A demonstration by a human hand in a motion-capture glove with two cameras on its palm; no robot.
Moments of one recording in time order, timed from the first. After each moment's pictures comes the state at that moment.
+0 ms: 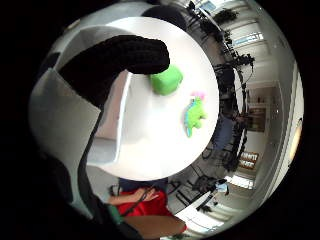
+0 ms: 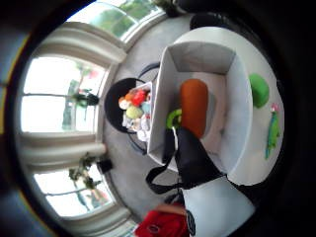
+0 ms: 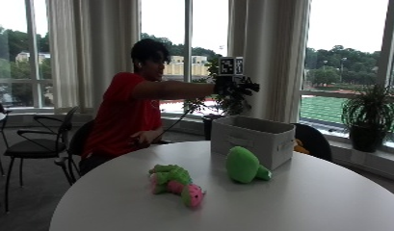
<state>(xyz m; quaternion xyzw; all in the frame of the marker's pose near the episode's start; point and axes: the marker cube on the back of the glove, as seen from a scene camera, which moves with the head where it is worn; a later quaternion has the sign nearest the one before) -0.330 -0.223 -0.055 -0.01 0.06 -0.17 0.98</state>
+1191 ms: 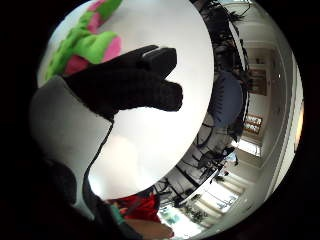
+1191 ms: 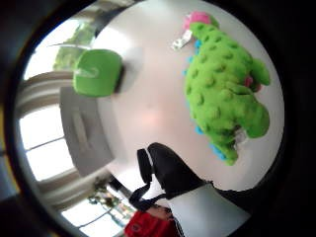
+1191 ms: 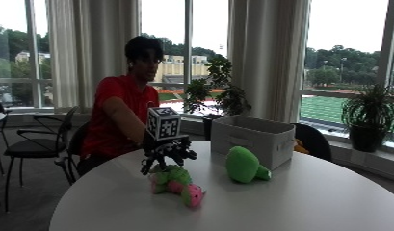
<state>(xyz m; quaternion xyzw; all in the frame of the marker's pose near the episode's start) 0.095 -0.218 0.080 -0.12 0.08 0.12 0.98</state>
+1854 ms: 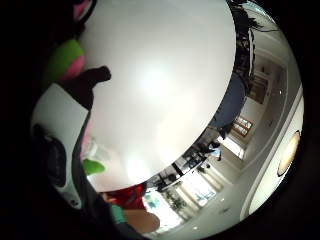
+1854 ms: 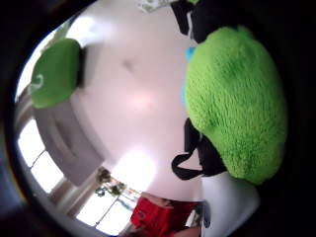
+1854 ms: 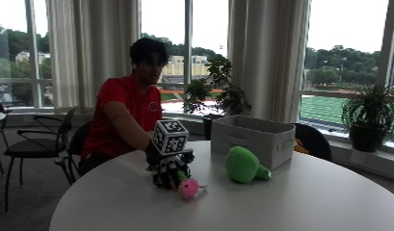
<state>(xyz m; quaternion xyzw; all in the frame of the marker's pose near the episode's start) 0.097 -0.230 0.120 -0.20 0.09 0.11 0.97</state>
